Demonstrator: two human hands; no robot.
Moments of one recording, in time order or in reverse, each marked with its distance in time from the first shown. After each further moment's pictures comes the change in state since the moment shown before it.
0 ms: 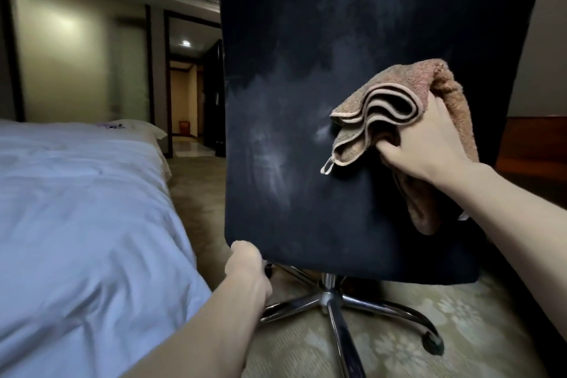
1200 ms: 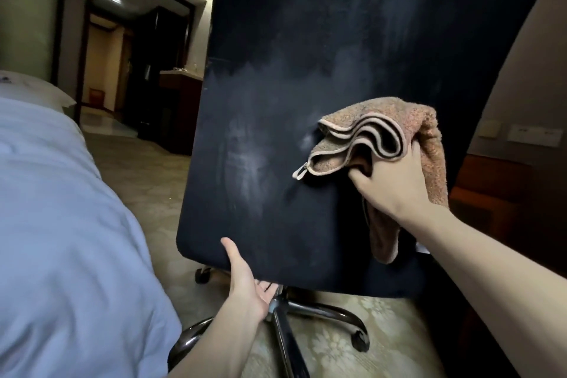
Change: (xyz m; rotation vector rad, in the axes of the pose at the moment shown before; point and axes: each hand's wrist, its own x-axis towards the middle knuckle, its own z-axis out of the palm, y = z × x) left_hand 0.080 -0.042 0.026 -0.267 -0.469 -0.263; right_hand -0.010 -0.051 0.012 -0.219 -0.092 0.135
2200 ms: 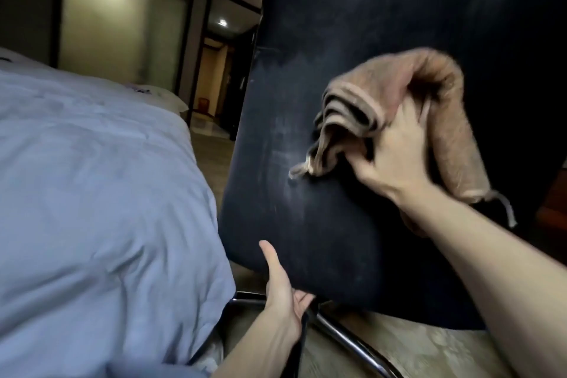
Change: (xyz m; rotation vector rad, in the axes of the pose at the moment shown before) left_hand -0.066 -0.018 -0.025 0.039 0.065 0.224; right_hand 0.031 -0.063 0.001 0.483 0.475 -0.436
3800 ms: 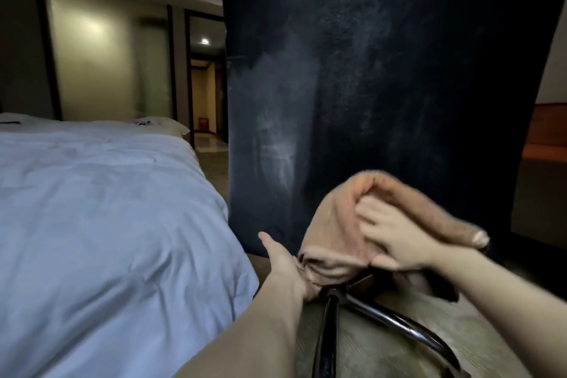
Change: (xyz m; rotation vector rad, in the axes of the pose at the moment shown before) left_hand -0.013 0.040 0.001 -0.032 0.003 -0.316; right_hand -0.156 -0.002 0.004 0.311 -0.500 -0.365
